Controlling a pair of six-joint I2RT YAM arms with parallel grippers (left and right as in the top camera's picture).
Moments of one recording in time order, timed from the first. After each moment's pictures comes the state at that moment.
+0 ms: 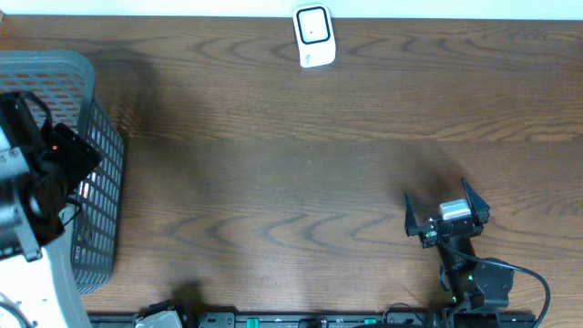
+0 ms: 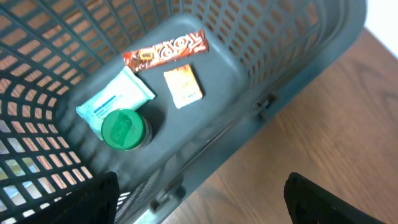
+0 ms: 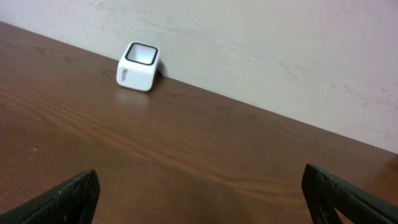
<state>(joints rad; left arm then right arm) 0.32 1.21 1.67 -1.44 -0.25 -0.49 -0.02 0.02 0.01 -0.05 -0.21 -0.26</state>
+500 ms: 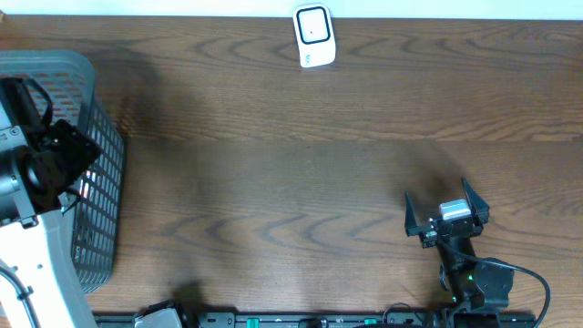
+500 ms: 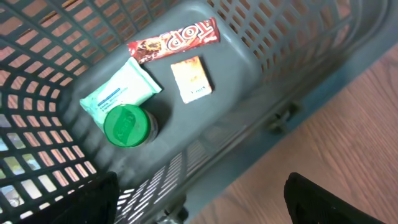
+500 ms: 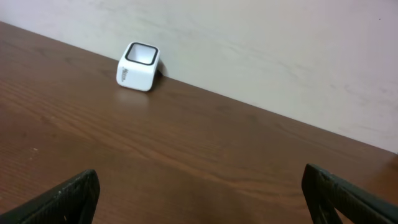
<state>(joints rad) 0.35 1.27 1.66 -1.43 -0.25 -0.49 -0.02 0.02 0.01 -0.05 -0.21 -0.26</state>
